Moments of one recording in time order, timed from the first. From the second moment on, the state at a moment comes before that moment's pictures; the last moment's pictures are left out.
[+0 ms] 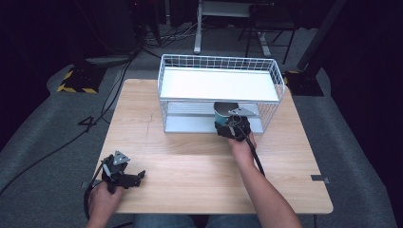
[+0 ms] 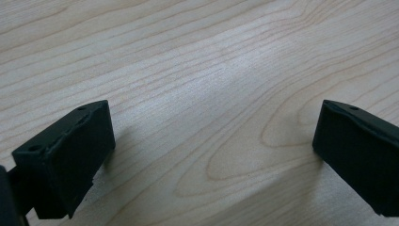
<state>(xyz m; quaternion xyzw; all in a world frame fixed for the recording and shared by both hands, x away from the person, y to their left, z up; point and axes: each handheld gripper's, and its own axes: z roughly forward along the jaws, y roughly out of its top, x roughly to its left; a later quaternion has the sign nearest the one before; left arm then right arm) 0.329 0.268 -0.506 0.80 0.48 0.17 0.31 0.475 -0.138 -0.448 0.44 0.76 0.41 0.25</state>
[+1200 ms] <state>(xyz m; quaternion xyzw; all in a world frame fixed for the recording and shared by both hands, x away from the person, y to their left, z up) 0.330 0.267 -0.506 0.80 0.48 0.17 0.31 0.517 -0.118 -0.476 0.47 0.73 0.43 0.26</state>
